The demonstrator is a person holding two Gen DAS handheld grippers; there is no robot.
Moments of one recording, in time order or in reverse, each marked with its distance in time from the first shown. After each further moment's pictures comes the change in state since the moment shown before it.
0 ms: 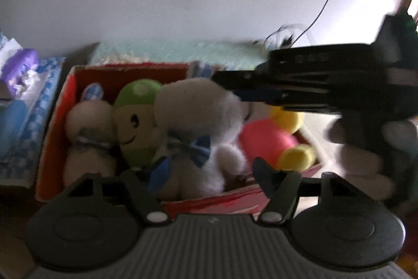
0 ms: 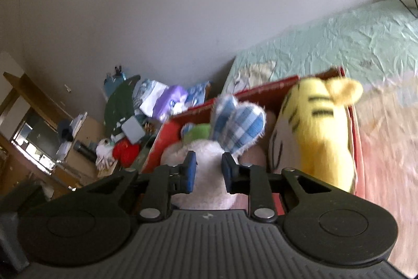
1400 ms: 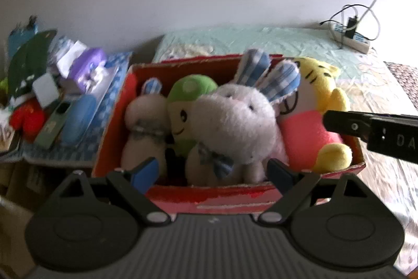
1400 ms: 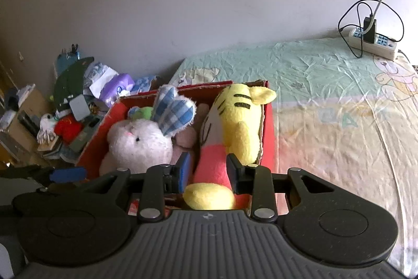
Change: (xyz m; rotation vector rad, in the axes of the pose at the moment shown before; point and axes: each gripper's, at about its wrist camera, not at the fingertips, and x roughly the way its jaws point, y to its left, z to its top) left arm -0.009 -0.039 0.016 -0.027 0.093 0.383; right arm -0.052 0.017 -0.015 -0.190 -0.019 -0.334
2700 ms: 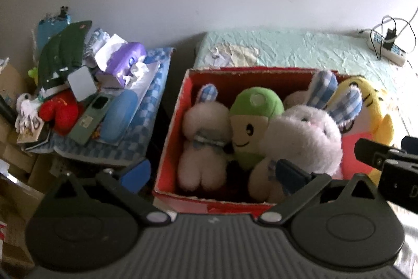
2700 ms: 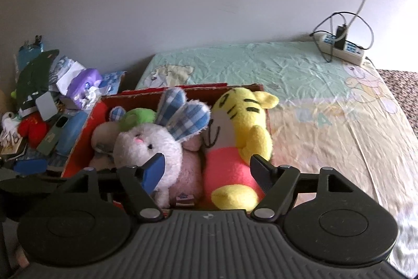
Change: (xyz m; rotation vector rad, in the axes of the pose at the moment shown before) left arm -0.003 0.052 0.024 -0.042 0.036 0.105; right arm 0.003 0.065 0.012 0.021 0.017 -0.265
